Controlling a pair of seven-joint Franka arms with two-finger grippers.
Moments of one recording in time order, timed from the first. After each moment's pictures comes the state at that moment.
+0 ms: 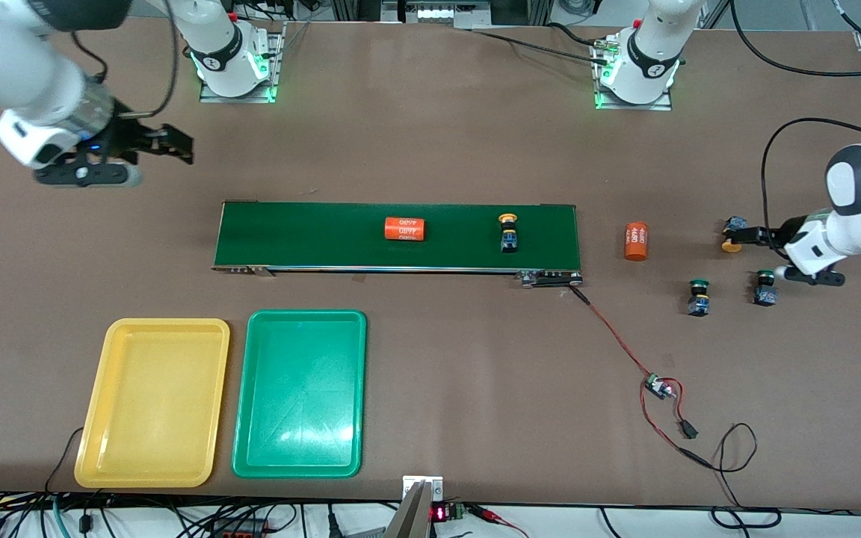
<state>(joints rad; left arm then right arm) 0.83 0.43 -0.48 -2.09 0.22 2.13 0.29 0.21 -0.13 0.01 -1.96 0.05 1.66 0.23</state>
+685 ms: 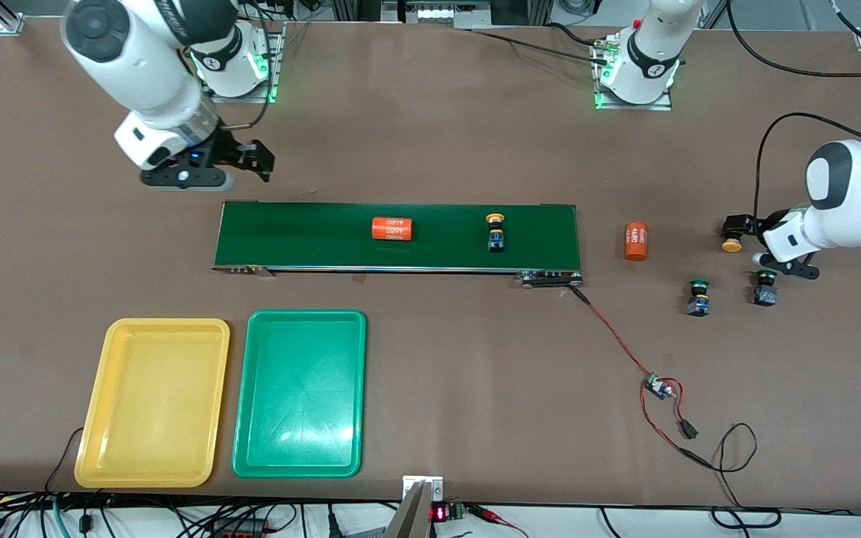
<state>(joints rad) 0.85 0.44 -0.48 -2.17 0.31 2.20 0.37 0.32 -0.12 0.10 -2.14 0.06 1.98 0.43</state>
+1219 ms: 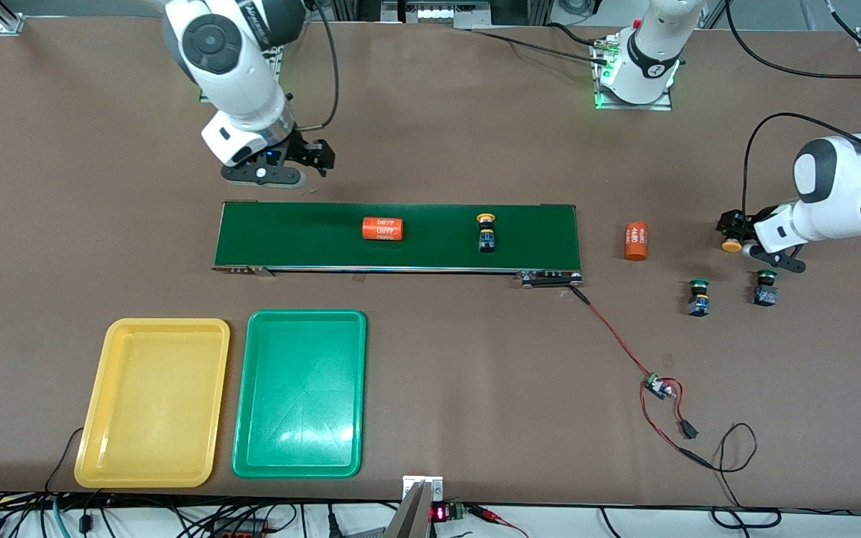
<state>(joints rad) 0.88 0.45 -0.47 -2.23 0.33 2.31 0.45 0.49 -0.02 0.10 -2.15 0.06 2.07 0.63</state>
